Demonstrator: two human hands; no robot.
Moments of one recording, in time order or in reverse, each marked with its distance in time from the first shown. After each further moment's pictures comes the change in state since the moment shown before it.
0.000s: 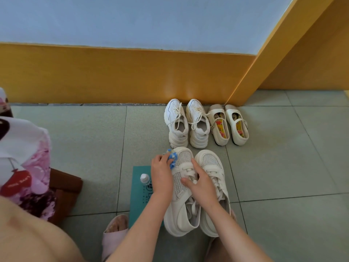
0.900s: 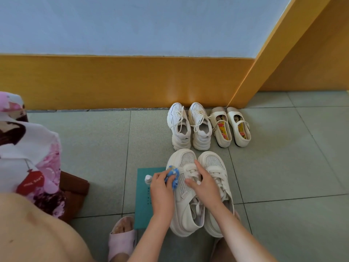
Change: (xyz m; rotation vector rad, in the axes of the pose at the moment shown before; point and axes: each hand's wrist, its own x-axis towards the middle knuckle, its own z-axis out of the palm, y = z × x) left_hand -0.050 0.001 -0.028 -0.203 0.011 -0.101; right_hand -0.002 0.002 -0.002 -0.003 -0.006 -0.007
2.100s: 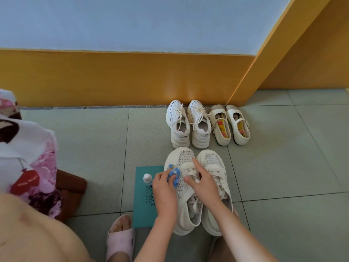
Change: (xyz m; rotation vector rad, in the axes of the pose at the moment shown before) left_hand -0.004 -0.008 0.018 0.045 0.060 -0.035; right_hand 0.002 0.000 0.000 0.056 -0.022 -0.006
